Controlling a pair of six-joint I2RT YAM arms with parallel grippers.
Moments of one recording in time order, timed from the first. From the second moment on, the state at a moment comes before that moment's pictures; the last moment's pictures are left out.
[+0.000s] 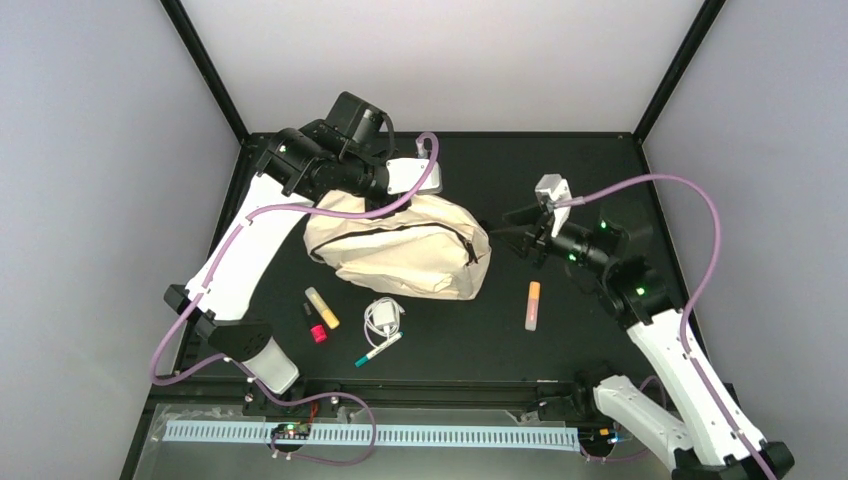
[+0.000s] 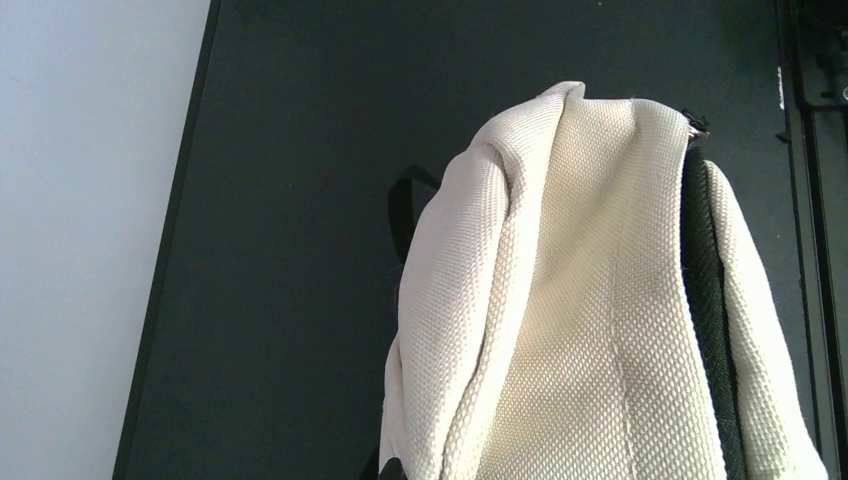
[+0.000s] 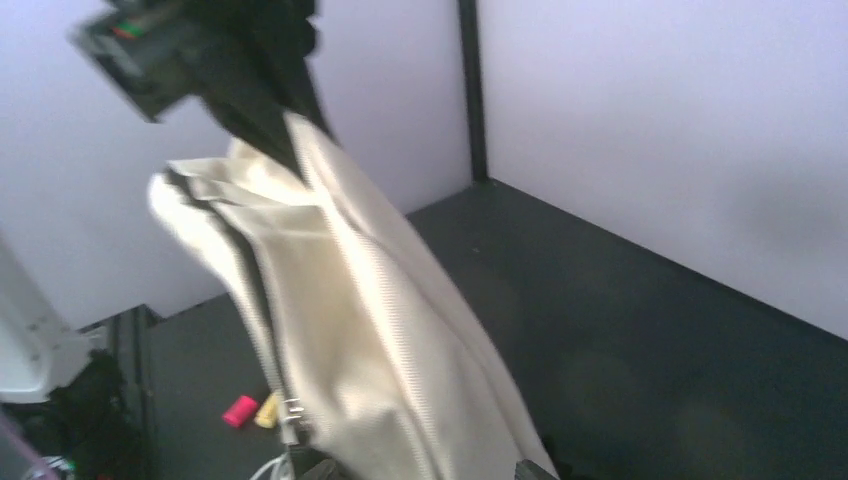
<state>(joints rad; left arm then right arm) -0.64 1.62 2.10 -1.35 0.34 0.81 0.38 0.85 0.92 -0.26 -0.63 0.05</state>
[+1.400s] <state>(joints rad) -0.64 1.60 2.08 -1.33 0.34 0.79 0.58 0.91 0.71 0.01 -0.53 0.31</state>
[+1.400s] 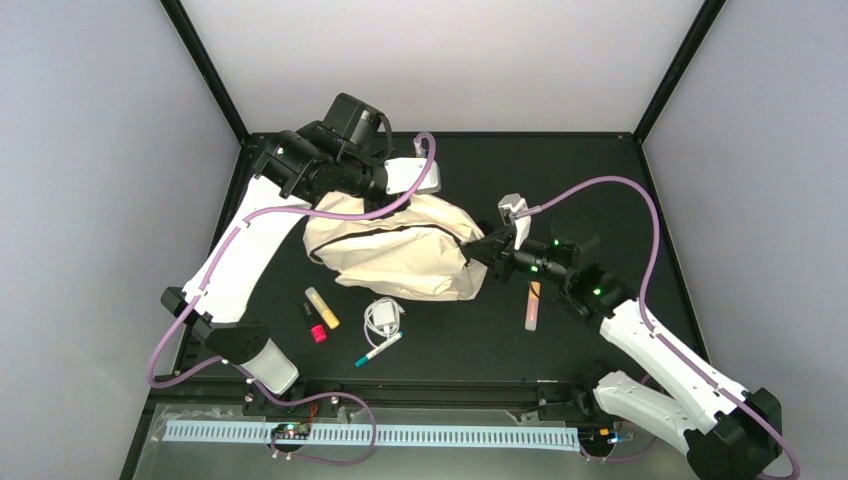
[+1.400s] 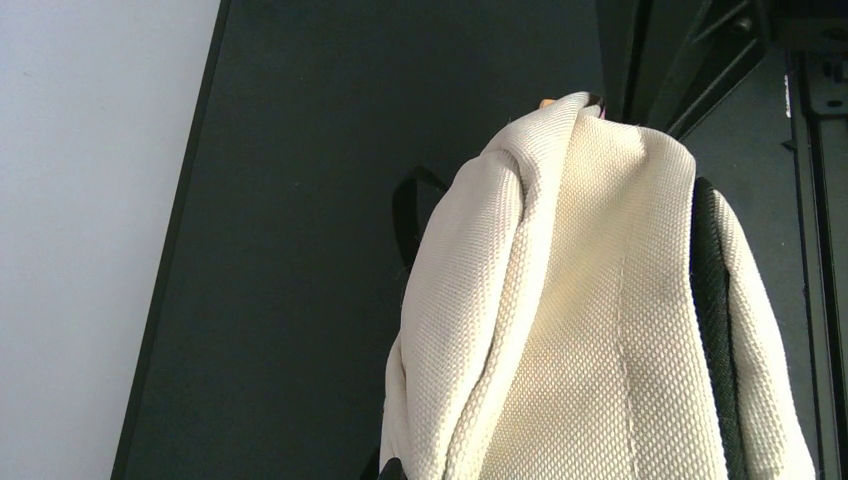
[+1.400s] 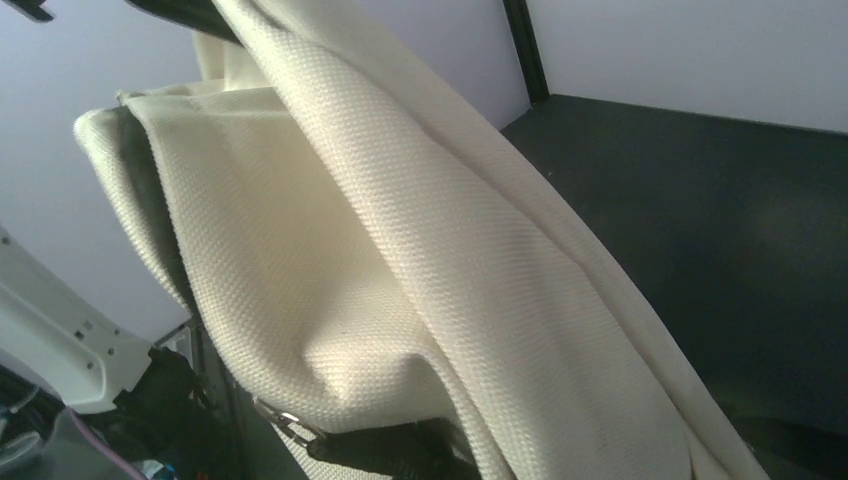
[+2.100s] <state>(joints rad) -0.59 1.60 2.09 -1.34 0.37 0.78 0.58 0.89 0.63 -0.05 -0.46 0.25</state>
